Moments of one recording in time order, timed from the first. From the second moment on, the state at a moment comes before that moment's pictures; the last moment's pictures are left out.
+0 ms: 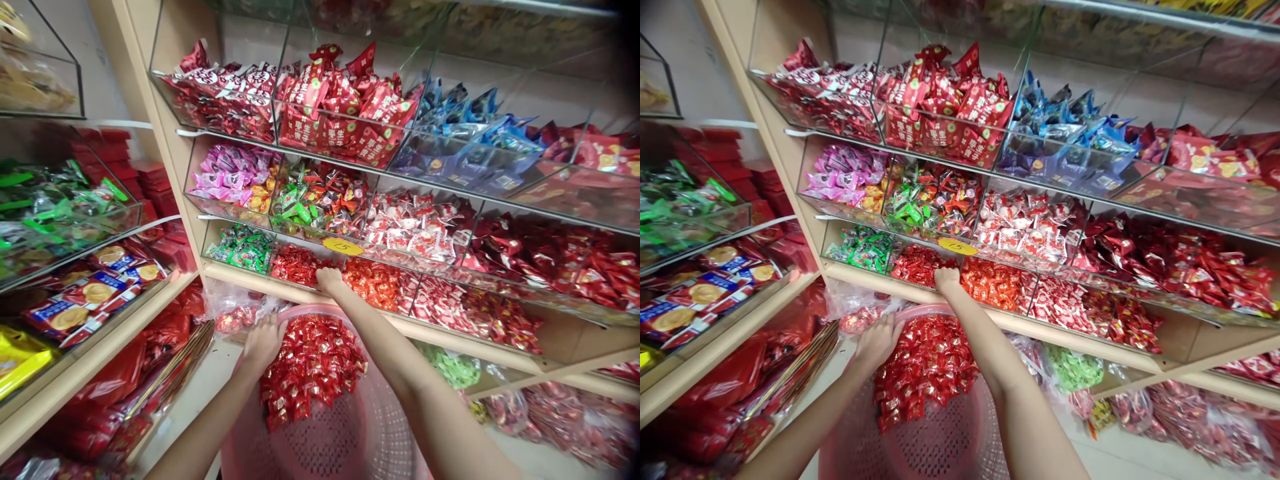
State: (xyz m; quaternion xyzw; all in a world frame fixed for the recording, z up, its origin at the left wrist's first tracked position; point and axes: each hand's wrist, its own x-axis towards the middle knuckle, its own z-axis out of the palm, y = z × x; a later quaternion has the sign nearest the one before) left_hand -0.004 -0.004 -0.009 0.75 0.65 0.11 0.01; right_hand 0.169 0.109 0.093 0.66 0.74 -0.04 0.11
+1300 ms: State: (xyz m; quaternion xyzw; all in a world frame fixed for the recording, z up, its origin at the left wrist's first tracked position) left_hand -0.002 -0.005 -0.003 0.76 0.65 0.09 0.02; right_hand 0.177 0.122 0.056 0.69 0.70 -0.16 -0.08
